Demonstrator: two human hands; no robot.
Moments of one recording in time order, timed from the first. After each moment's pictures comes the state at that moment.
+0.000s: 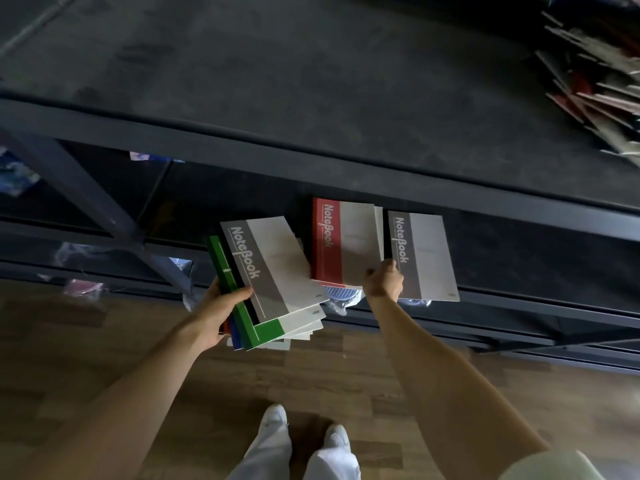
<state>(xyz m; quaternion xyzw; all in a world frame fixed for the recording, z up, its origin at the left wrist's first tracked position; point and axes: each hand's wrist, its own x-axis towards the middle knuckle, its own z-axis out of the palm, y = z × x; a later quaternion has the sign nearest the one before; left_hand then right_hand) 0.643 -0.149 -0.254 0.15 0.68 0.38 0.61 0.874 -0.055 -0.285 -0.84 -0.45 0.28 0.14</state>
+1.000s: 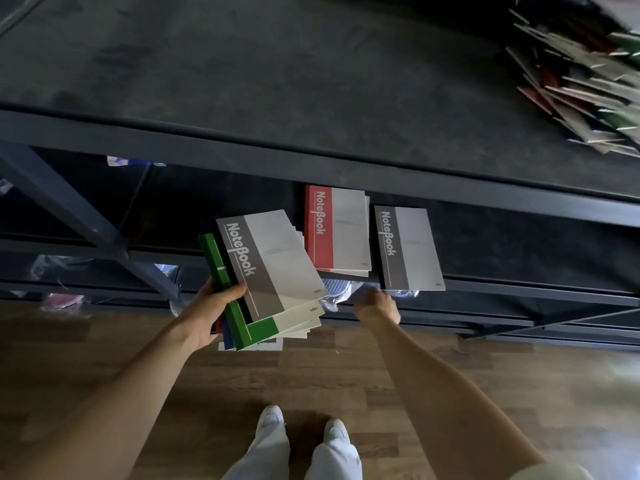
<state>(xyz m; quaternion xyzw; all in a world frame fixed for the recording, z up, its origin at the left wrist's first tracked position) 0.641 -0.146 -0.243 0.17 0.66 0.37 0.64 0.890 -0.092 -0.298 -0.82 -0.49 0.29 -0.10</state>
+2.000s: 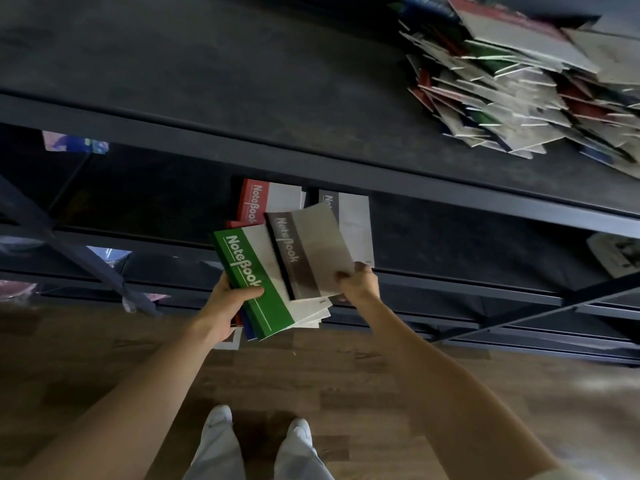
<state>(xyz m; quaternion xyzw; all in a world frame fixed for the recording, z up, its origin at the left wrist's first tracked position) 0.806 -0.158 -0.233 0.17 0.64 0.40 0.63 1.013 -0.088 -0.249 -0.76 -0.45 0.44 0.15</state>
